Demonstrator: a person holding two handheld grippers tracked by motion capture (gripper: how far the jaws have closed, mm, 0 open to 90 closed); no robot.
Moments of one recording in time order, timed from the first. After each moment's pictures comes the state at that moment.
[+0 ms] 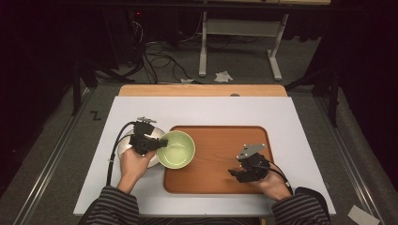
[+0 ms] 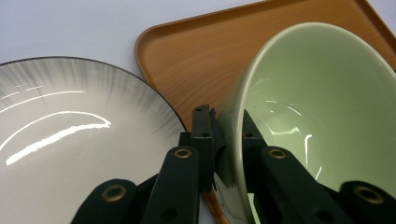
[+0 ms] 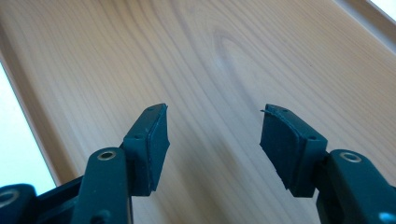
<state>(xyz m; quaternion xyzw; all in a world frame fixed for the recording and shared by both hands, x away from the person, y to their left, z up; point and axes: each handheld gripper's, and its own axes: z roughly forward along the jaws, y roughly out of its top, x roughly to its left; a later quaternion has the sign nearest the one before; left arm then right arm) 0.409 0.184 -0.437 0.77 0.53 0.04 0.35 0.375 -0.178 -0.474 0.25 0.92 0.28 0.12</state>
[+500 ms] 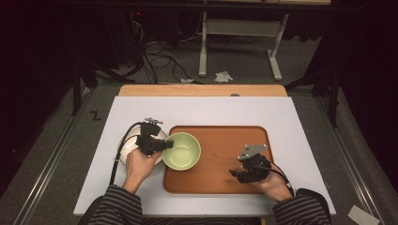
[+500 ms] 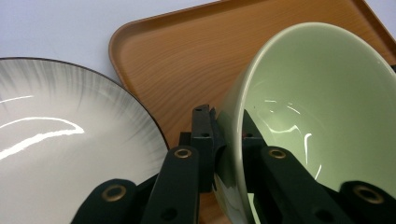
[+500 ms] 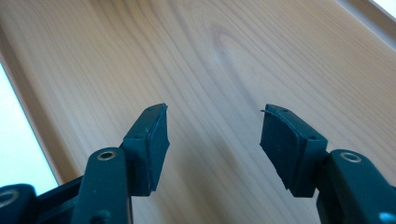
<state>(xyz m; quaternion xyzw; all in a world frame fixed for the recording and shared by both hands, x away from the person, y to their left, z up) 0.412 0.169 -0.441 0.78 0.52 0.03 0.35 0.373 -0.182 -0.474 0.26 0.91 0.28 0.13</state>
